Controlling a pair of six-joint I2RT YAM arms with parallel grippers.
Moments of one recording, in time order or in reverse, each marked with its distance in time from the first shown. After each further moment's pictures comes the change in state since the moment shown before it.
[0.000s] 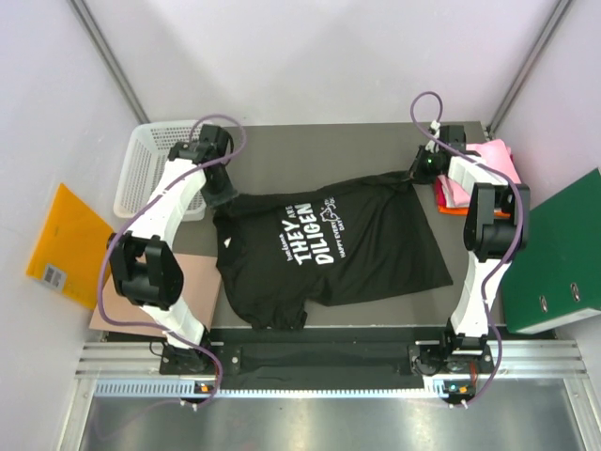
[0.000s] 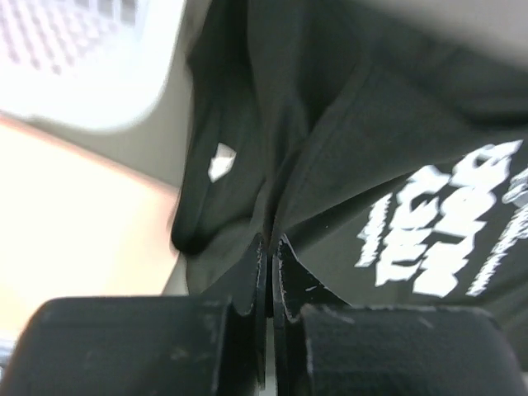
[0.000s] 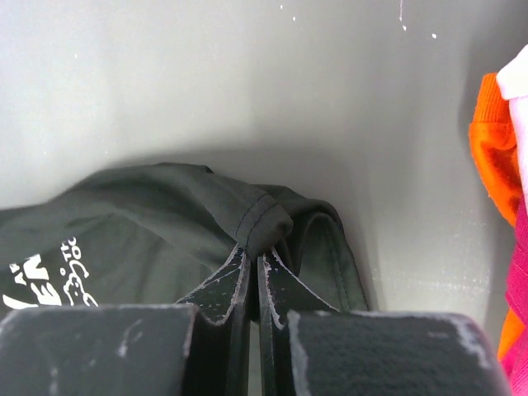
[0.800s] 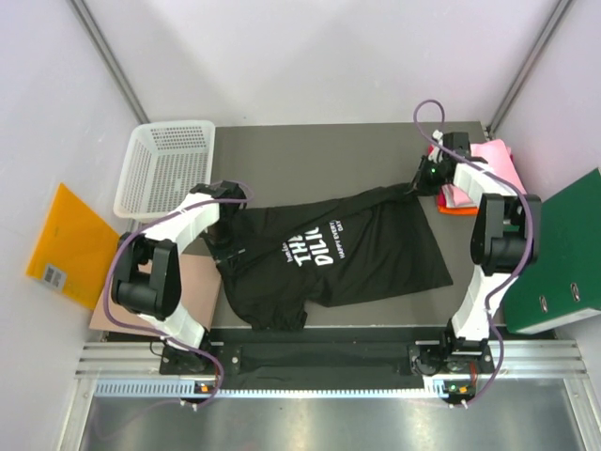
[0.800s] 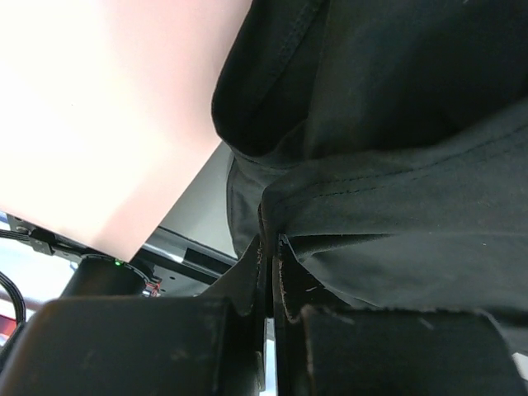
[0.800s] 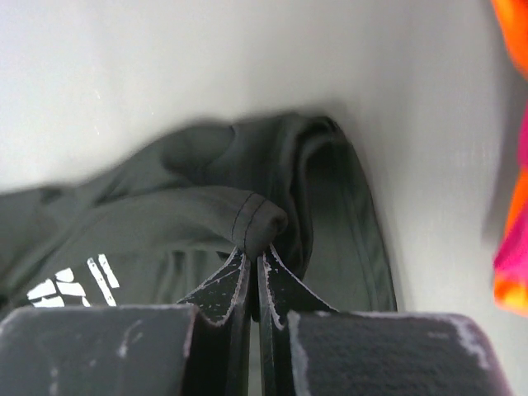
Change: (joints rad) left arm -0.071 -0.100 -0.541 -0.051 0.042 -0.215; right arm -0.002 -0.129 -0.125 -0.089 0.005 -0.011
